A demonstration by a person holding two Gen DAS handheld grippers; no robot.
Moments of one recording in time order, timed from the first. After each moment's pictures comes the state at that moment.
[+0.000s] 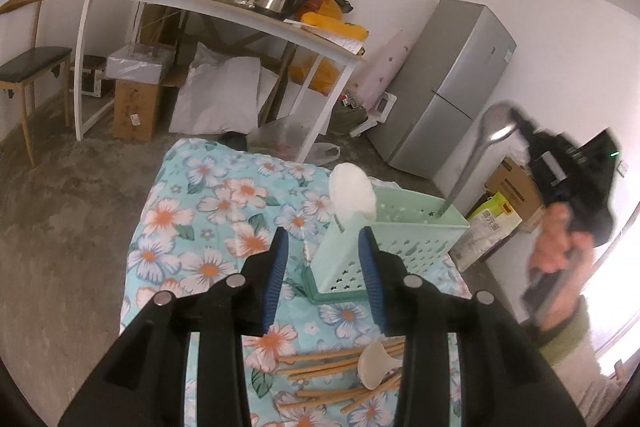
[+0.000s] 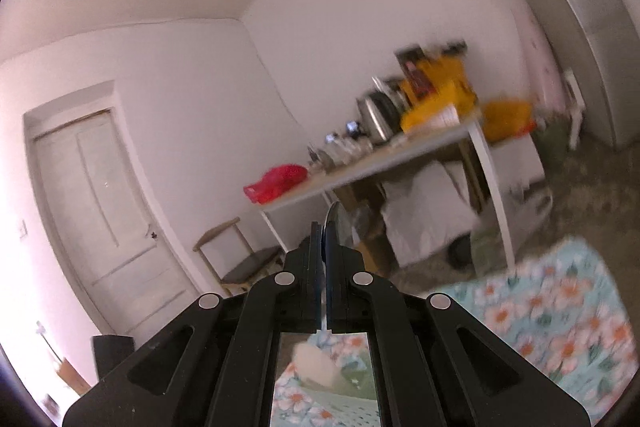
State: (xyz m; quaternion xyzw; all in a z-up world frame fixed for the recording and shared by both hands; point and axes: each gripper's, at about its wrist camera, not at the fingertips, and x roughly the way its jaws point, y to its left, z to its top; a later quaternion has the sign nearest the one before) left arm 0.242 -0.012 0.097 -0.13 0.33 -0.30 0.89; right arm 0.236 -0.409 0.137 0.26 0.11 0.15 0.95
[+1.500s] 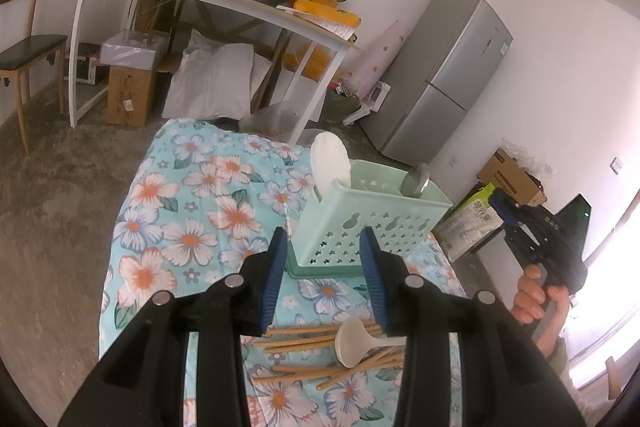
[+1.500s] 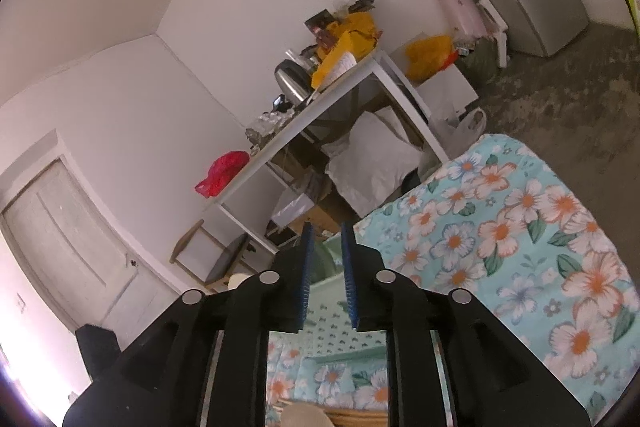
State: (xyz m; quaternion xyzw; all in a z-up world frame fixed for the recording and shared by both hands) left arm 0.219 -0.024 0.087 -0.13 0.35 -0.31 0.87; right arm 0.163 -0.454 0.083 0.34 0.17 0.06 0.92
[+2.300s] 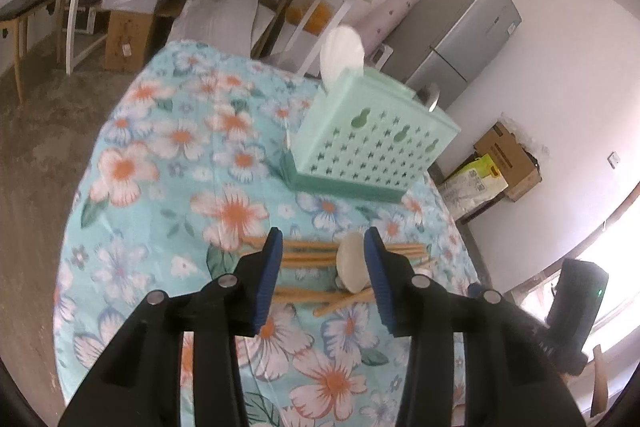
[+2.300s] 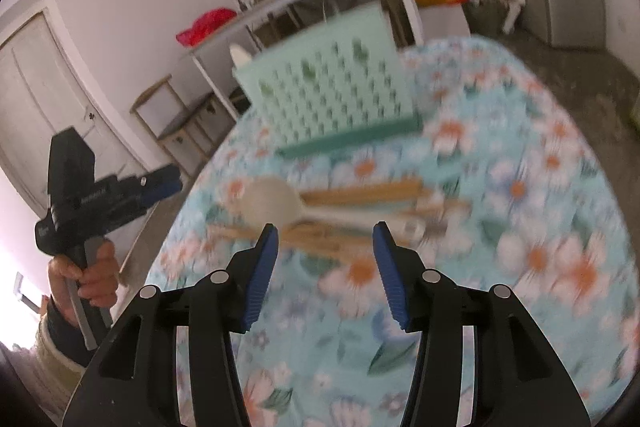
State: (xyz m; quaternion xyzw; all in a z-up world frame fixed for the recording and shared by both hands) left arm 0.182 -0.028 0.023 -0.15 0.42 -0.32 0.84; right arm 0.080 -0.349 -0.005 0.19 0.37 0.06 0.91
